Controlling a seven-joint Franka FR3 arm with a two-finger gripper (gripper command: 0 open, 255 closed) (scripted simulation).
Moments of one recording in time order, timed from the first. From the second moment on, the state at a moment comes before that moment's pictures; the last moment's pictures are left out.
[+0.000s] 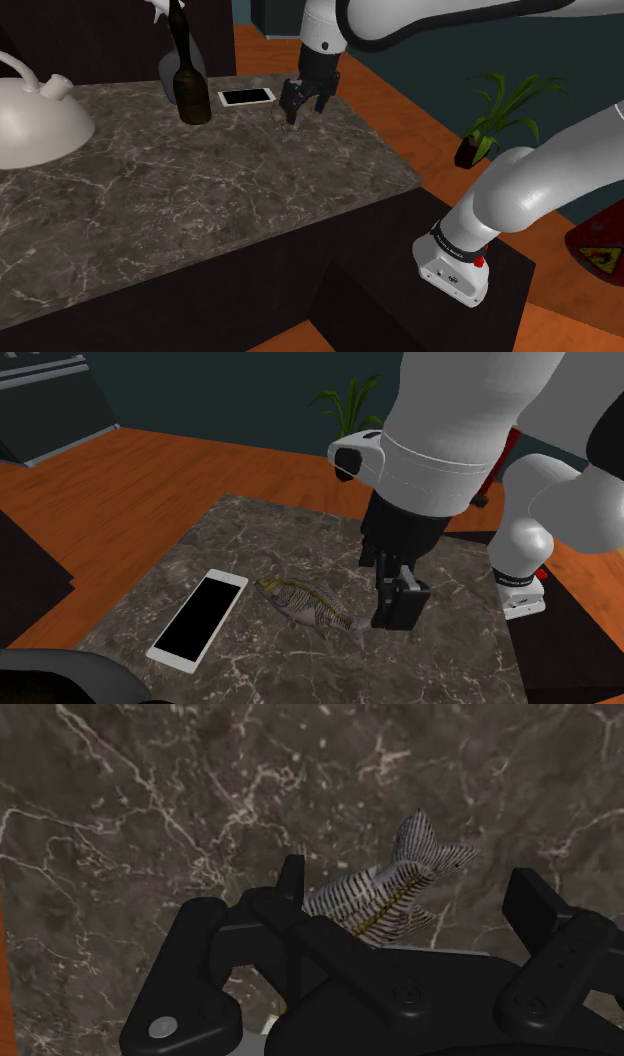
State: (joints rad) arm 0.02 -0.35 0.41 -2.25 0.13 2.01 0.36
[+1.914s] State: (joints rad) arm 0.02 -0.25 0.46 -2.20 0.09 2.05 0.44
